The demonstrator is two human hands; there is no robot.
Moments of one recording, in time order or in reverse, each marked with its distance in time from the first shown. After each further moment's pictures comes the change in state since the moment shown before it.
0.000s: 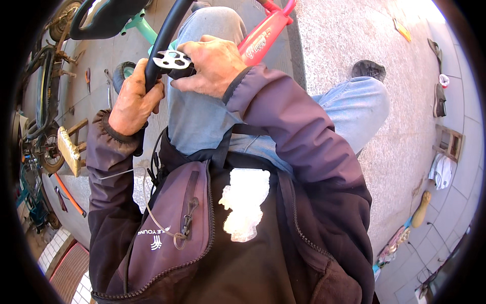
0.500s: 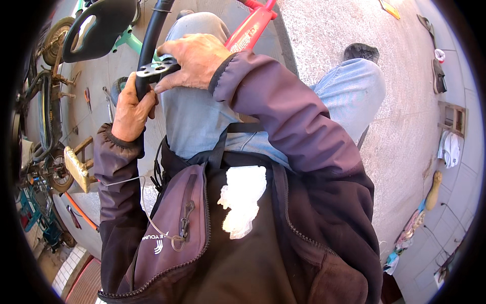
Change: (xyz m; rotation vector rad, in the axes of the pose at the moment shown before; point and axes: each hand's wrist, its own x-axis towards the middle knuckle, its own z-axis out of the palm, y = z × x) left_hand 0.000 0.000 0.004 -0.178 -0.032 -0.151; right_hand 0.008 0.005 -0.011 -0.023 -0.032 -0.025
